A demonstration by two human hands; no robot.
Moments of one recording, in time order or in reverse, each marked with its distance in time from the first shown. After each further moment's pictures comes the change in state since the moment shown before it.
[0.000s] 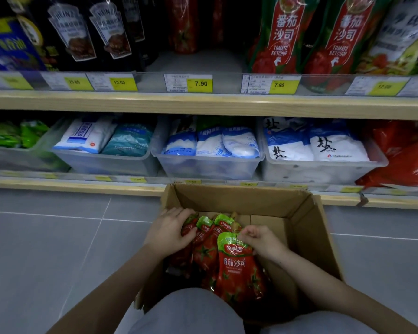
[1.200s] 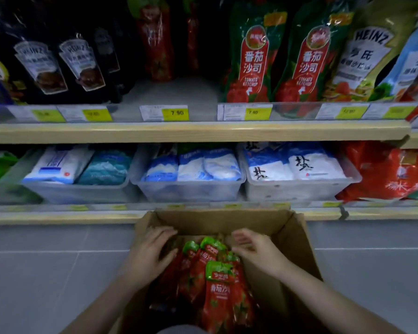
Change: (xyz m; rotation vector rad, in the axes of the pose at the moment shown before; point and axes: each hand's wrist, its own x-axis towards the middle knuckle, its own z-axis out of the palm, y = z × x) left_hand 0.012 -0.011 -0.006 -0.158 0.022 0.020; right_hand -0.011 -0.032 -0.038 -0.262 0.128 -0.260
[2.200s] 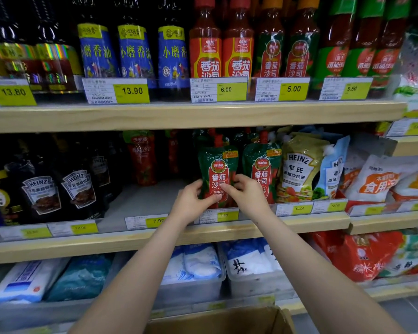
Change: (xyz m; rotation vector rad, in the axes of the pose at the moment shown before) left_hand 0.286 0.158 -0.144 -0.519 0.187 0.037; right_hand 0.097 -0.197 -0.201 0.093 0.678 -0.305
